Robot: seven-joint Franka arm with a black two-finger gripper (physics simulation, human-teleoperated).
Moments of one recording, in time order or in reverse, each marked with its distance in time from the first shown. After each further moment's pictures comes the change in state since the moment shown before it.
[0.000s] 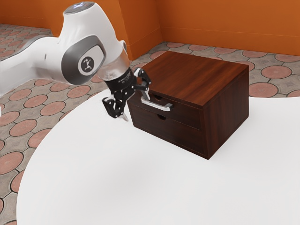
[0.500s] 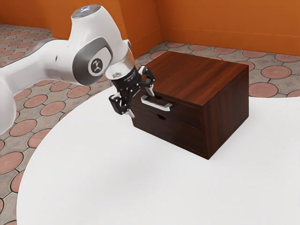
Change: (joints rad) arm 0.019 0.084 0.002 0.062 -0.011 0.061 0.021
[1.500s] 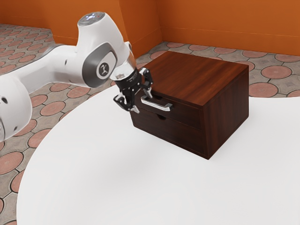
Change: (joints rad) arm 0.042 0.104 0.006 0.069 0.000 0.072 0.020
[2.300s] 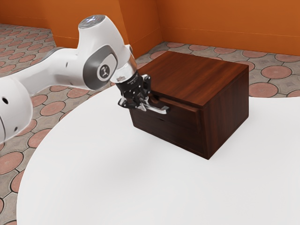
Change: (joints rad) arm 0.003 0.003 0.000 -0.014 -0.020 0.008 0.007
